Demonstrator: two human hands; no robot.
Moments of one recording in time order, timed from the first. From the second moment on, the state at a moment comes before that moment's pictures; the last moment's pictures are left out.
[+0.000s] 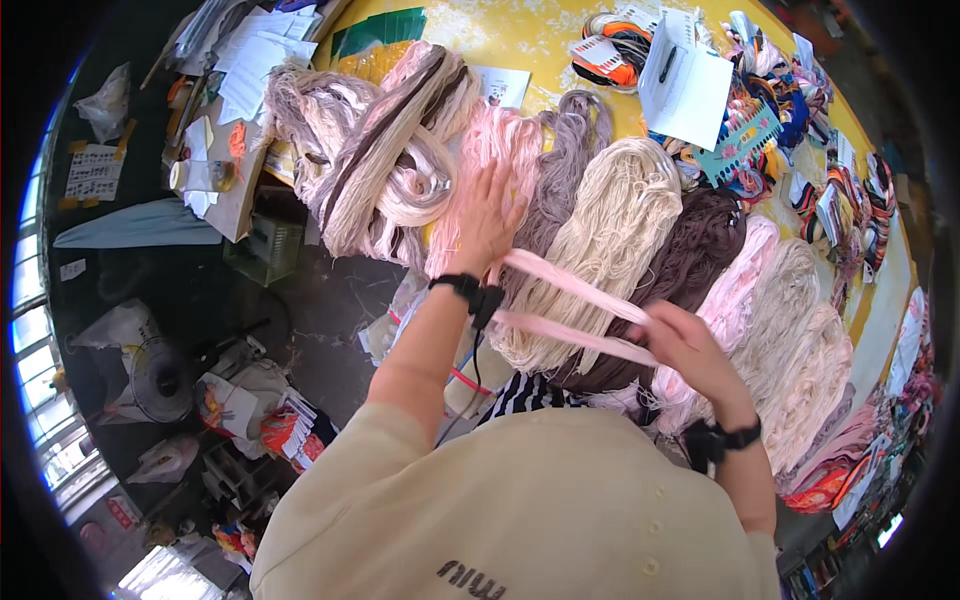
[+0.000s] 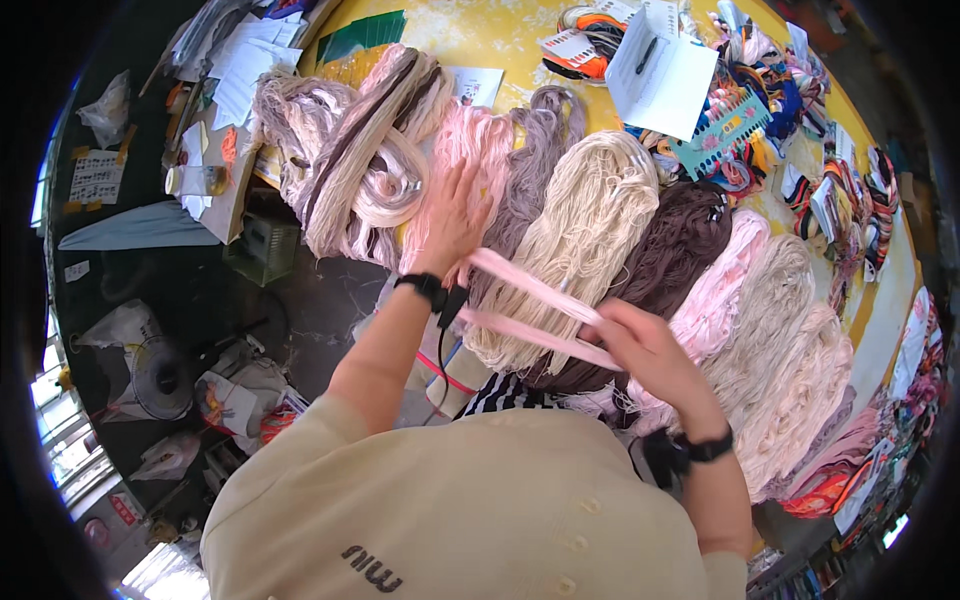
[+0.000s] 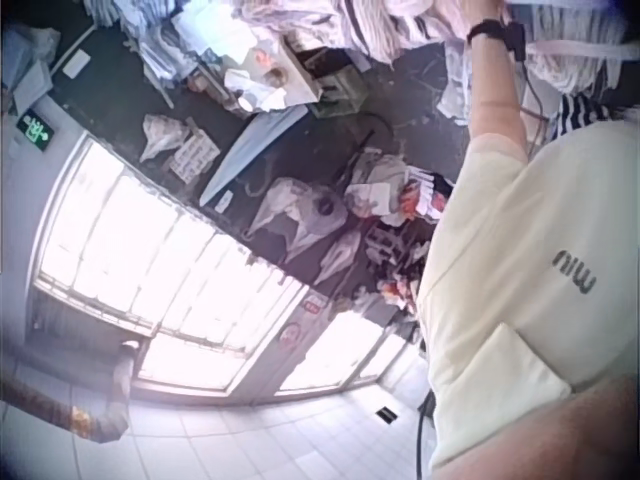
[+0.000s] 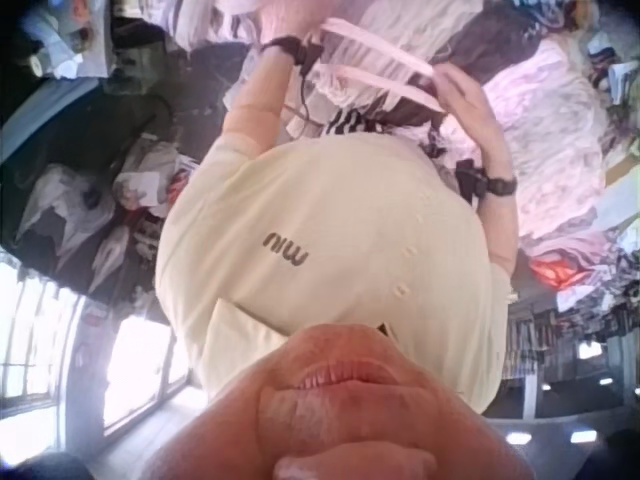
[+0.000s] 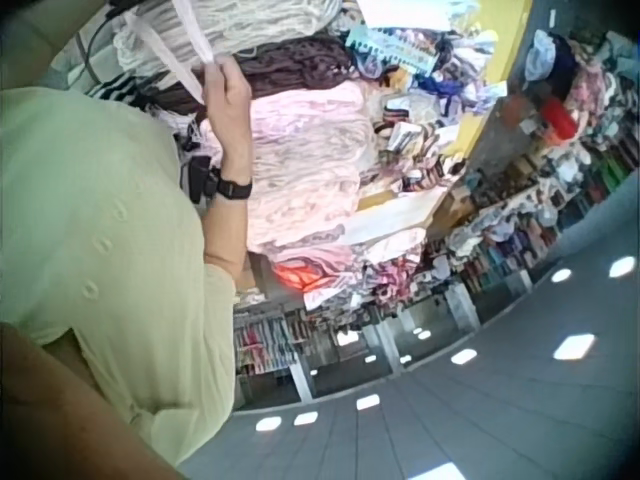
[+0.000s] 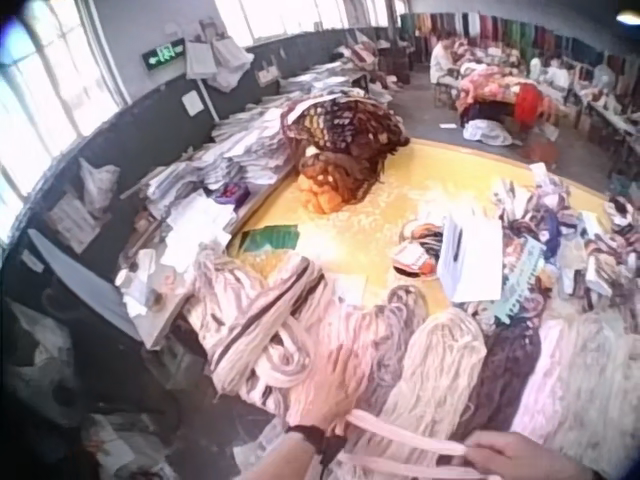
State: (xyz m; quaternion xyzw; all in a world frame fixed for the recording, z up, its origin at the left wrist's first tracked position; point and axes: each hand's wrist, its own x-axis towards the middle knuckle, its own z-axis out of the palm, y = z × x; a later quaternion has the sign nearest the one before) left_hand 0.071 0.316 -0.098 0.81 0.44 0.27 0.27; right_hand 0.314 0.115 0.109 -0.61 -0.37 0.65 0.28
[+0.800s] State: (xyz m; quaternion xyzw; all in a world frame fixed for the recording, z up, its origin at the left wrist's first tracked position) left_hand 0.189 0.407 -0.065 0.85 0.40 0.29 0.20; right_hand 0.377 0.007 0.132 -0.61 0.06 0.41 0.68
